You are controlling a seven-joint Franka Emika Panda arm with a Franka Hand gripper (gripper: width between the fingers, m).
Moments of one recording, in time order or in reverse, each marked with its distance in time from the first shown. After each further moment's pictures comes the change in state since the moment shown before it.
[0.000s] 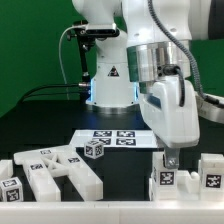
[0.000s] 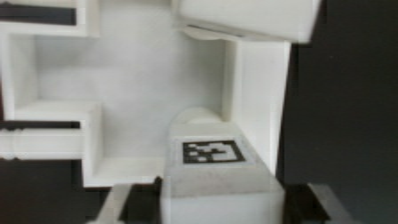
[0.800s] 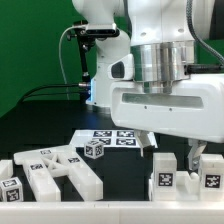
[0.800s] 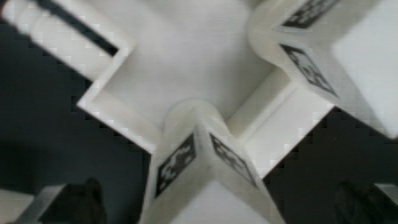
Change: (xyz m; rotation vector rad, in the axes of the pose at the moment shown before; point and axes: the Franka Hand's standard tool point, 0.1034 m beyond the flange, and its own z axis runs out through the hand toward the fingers) arm -0.001 0.002 0.000 -0.047 0.019 -0.720
